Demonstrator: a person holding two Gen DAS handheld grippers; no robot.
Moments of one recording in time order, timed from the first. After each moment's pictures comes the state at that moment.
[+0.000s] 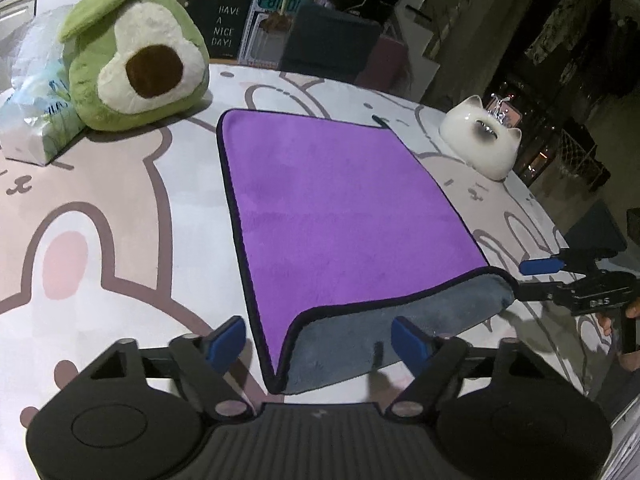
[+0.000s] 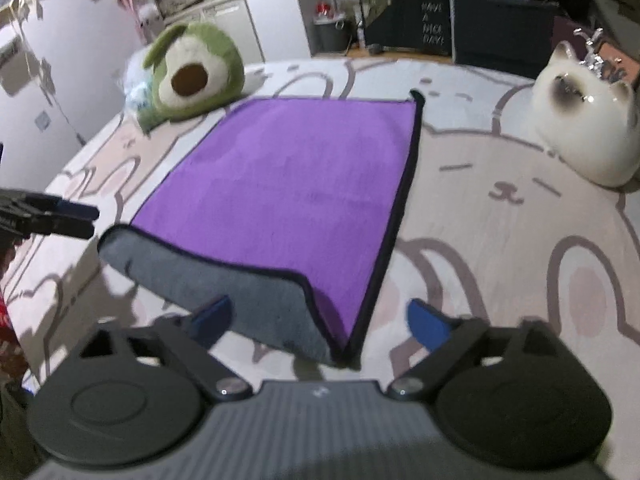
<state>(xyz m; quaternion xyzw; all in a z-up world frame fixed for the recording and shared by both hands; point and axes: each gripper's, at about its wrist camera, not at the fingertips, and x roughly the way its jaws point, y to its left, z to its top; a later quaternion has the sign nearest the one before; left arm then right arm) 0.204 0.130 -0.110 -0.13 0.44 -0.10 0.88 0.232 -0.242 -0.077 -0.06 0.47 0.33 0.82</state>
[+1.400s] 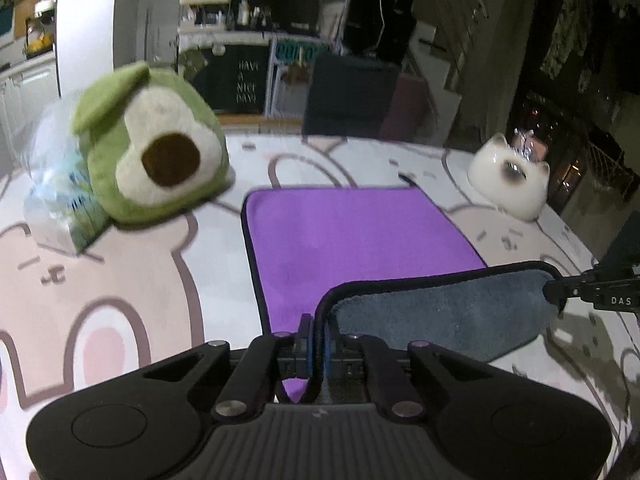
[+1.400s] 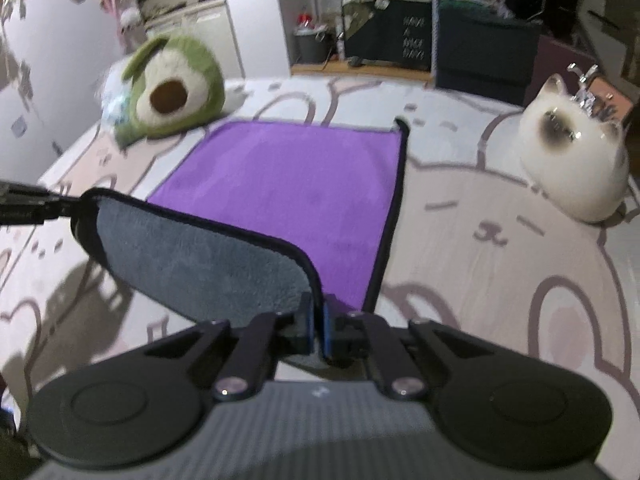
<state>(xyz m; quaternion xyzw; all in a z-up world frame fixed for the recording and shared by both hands) 0.233 0.117 -0.075 -0.07 0.37 -0.03 0.93 0.250 -0.225 -0.053 -0.05 0.43 0.29 0.85</state>
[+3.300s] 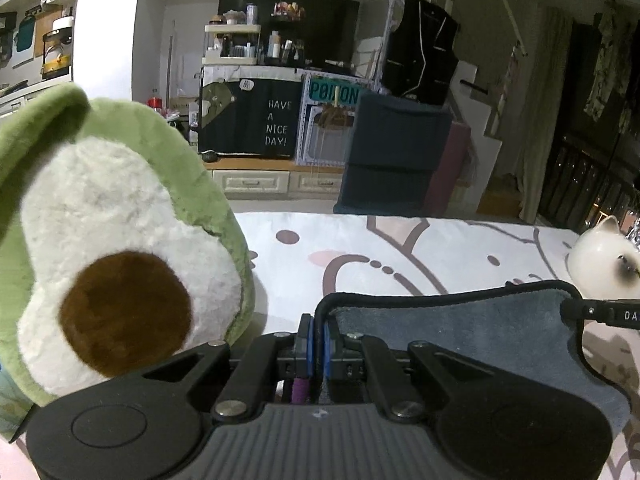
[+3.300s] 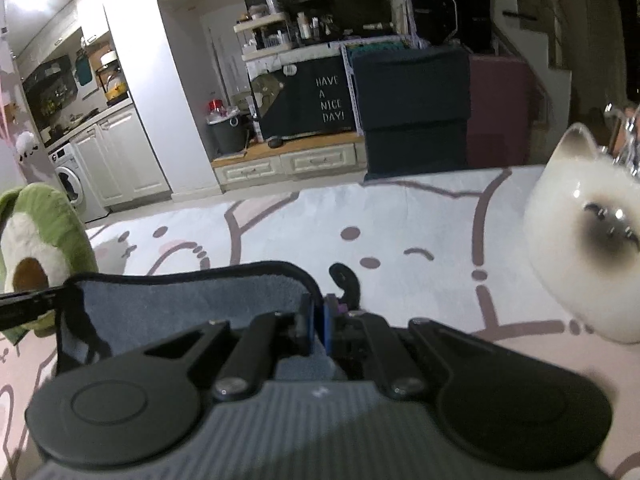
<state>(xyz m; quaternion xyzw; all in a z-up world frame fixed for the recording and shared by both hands) 0.436 0.168 -0.122 -0.07 0.32 0.01 0.95 0.434 -0.160 -0.091 0.05 0.37 0.18 0.91</state>
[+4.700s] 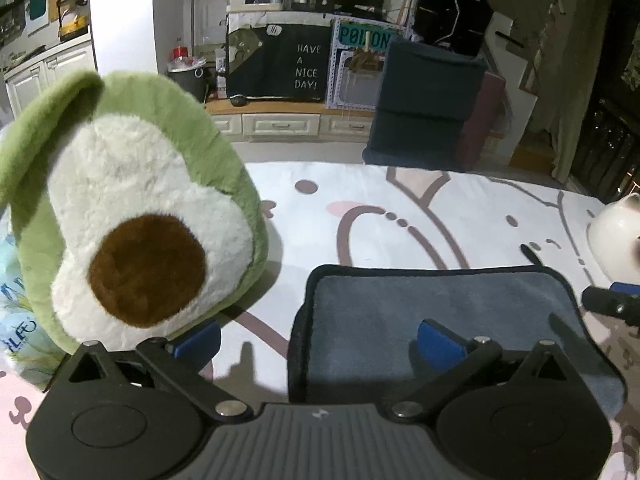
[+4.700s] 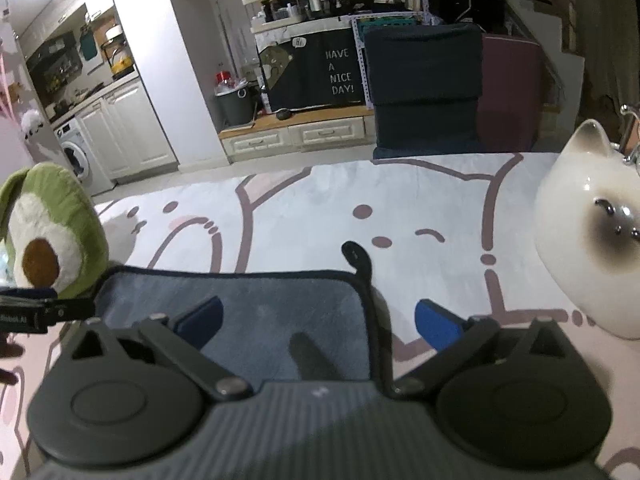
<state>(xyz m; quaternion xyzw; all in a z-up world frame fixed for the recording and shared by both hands) 0.430 0.152 -0.100 -0.07 0.41 0.06 0.91 0.430 -0.154 -0.074 0.04 0.41 0.19 0.89</state>
